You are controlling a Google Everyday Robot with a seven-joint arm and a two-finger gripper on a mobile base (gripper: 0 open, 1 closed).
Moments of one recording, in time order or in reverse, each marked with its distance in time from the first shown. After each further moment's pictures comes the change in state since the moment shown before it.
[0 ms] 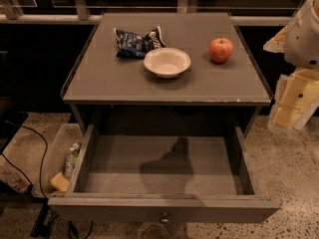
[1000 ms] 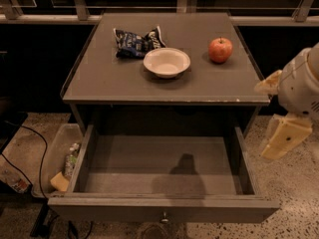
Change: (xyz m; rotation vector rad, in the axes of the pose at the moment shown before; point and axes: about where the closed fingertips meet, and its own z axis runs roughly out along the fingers) arm 0.012 0.044 0.043 -0.016 -0.053 -0.010
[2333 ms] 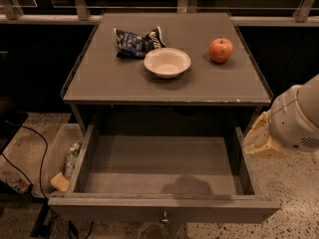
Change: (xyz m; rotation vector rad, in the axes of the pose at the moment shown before) arm 0.007 0.039 0.042 -0.051 -0.062 -0.021
